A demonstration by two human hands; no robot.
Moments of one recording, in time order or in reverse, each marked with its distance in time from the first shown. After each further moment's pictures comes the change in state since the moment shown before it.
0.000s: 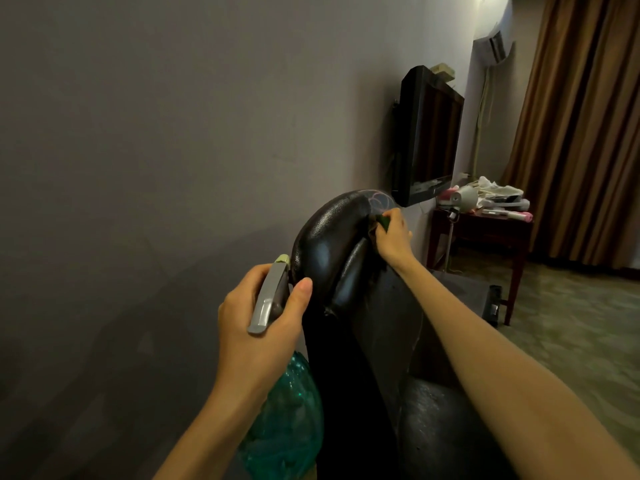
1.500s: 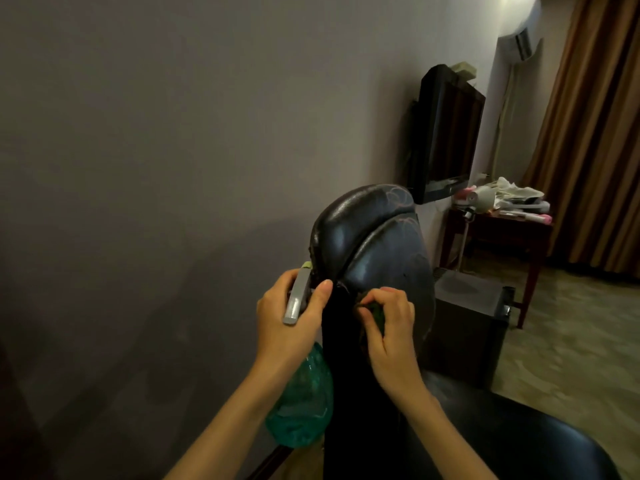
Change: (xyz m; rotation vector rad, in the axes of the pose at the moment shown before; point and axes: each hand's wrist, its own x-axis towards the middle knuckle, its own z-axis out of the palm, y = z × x) left_hand -0.014 -0.026 0.005 0.012 0.014 -0.023; right_hand -0.211 0.000 0.002 0.108 0.087 -0.495
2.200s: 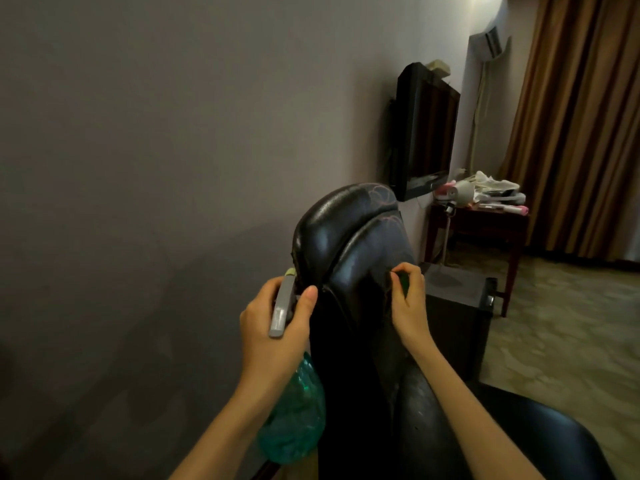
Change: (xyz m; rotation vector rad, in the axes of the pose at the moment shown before) left_hand -0.003 0.002 0.002 -0.002 0.002 0.011; right_hand 0.049 0.077 -0.012 0.128 0.111 0.386
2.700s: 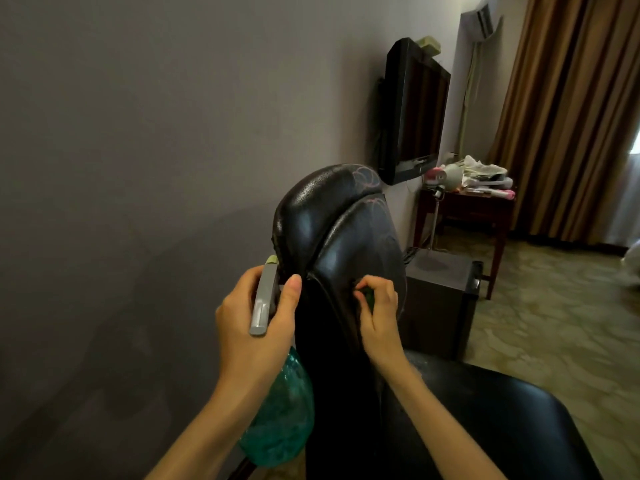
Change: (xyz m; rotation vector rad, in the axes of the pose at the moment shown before) left_hand -0.013 0.001 0.005 -0.007 0.024 0.030; right_hand -0.048 0.020 0.015 -0.113 -0.028 -0.263
